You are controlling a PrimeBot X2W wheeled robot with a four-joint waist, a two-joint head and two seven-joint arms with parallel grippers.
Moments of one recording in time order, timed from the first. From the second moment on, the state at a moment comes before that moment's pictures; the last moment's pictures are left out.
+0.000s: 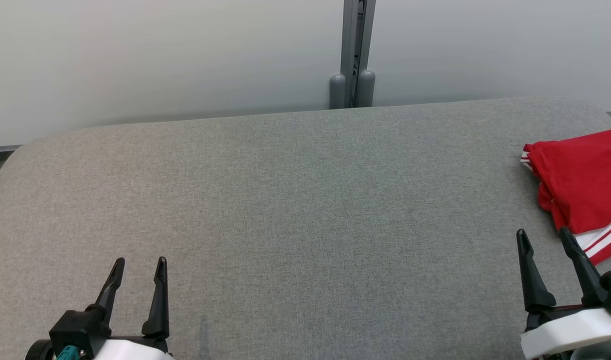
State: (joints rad) left arm 0.07 0.32 -0.28 0.02 -0.47 0.22 -0.22; right arm 0.05 -0.07 -0.07 -0.05 0.18 0.13 -0.07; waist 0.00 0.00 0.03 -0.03
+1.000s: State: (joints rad) left arm 0.08 0.29 -0.28 0.07 -0.55 0.20 -0.21; right arm 0.07 -0.05 -0.06 0.00 0.26 0.13 -0.06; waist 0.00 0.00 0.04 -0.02
